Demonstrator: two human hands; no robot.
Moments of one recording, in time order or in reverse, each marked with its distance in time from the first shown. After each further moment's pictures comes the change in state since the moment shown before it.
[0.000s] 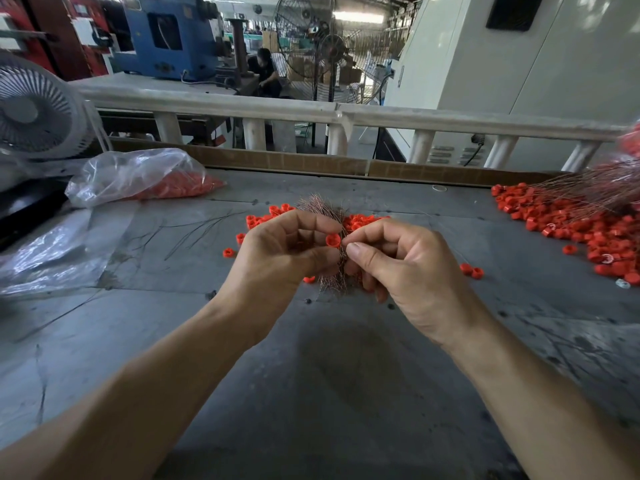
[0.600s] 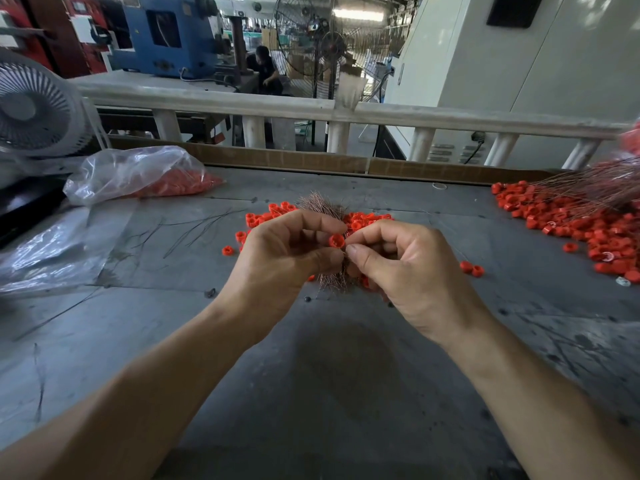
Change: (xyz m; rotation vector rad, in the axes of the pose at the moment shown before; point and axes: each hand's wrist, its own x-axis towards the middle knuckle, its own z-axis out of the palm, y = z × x) left_hand -0.002 0.001 0.003 0.061 -0.020 0.046; right_hand -0.002 -0.005 0.001 -0.111 0.041 -0.009
